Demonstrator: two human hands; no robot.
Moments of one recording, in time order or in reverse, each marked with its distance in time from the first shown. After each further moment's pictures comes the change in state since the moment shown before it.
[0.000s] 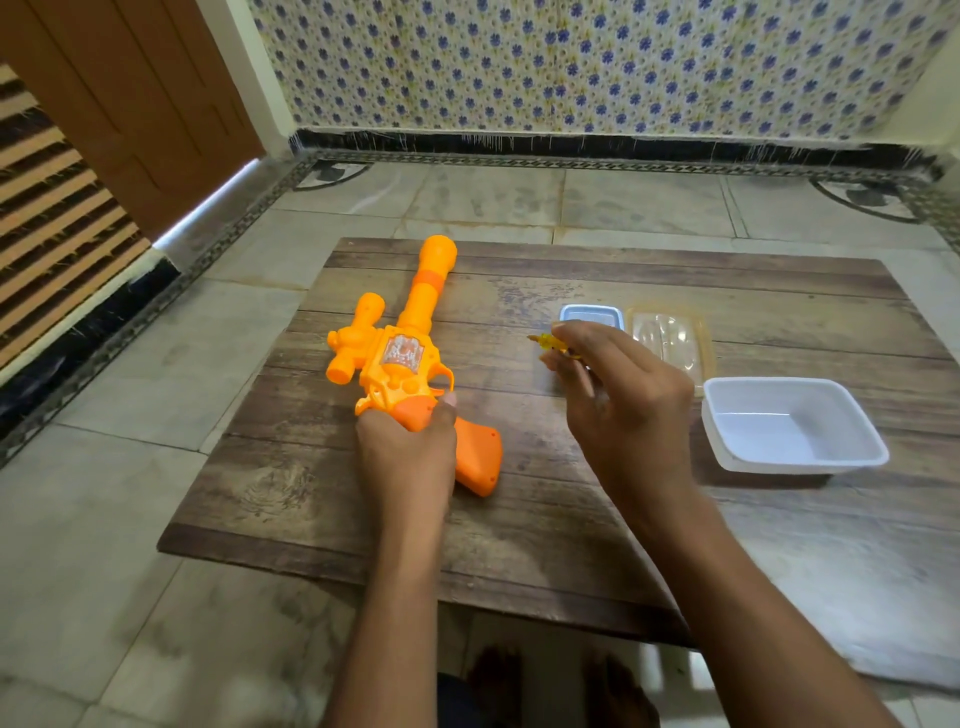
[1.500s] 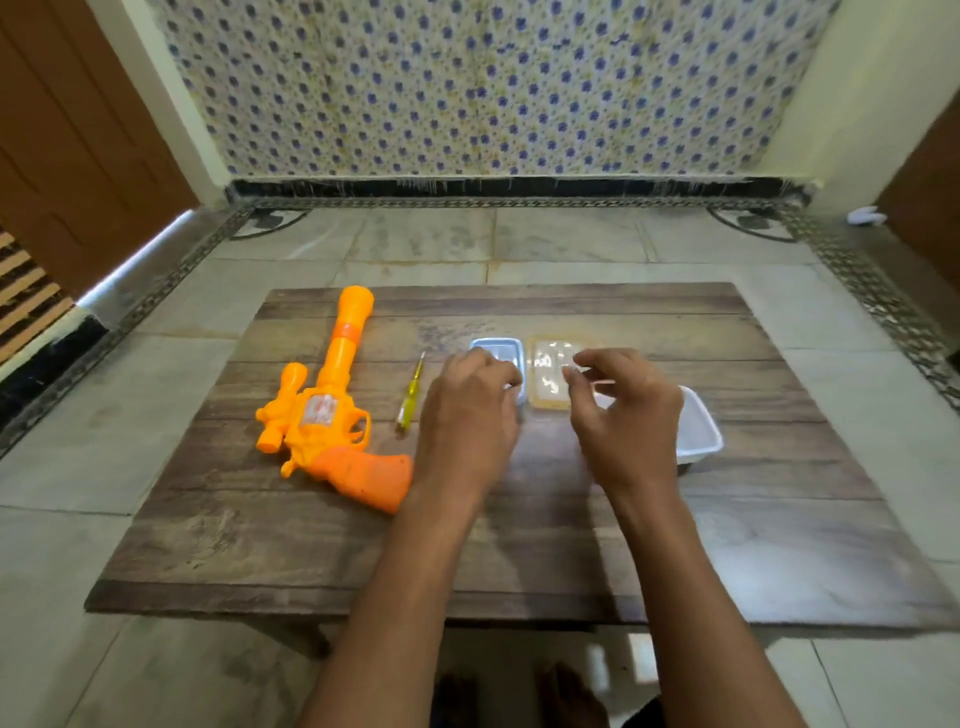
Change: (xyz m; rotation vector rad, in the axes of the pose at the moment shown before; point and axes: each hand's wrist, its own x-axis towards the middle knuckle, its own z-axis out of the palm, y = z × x) left_hand -0.047 0.048 0.080 0.477 -0.347 1.058; right_hand 0.003 0.044 -0.072 -0.034 0.048 0.420
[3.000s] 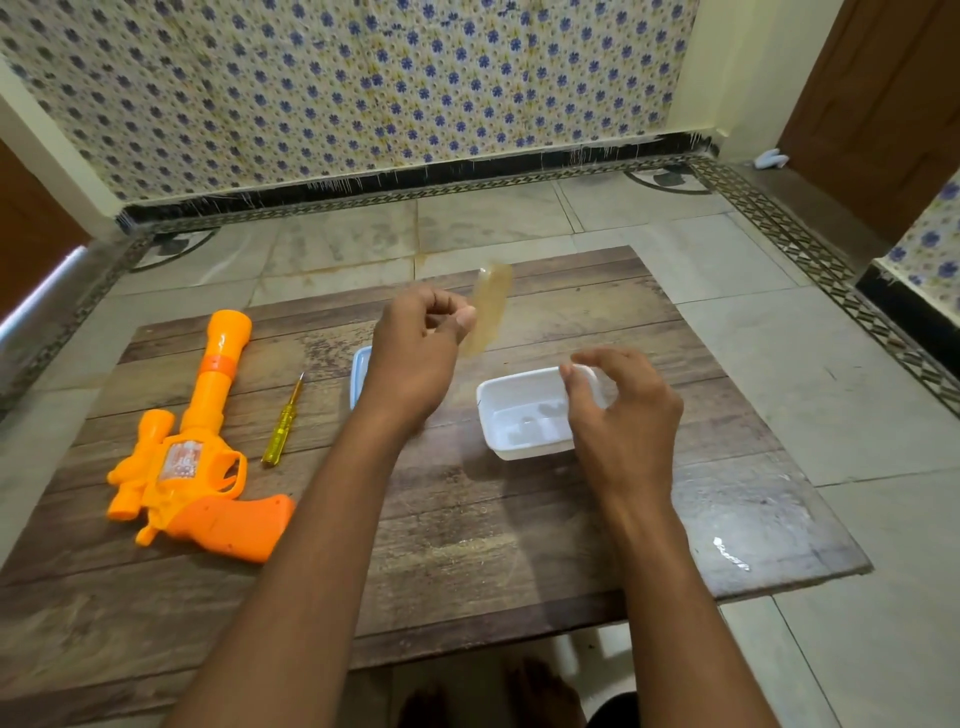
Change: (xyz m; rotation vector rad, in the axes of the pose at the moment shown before) left_hand 0.069 0.061 0.040 -0.557 -0.209 -0.284; right_hand 0.002 0.058 -0.069 -0.089 0.092 0.364
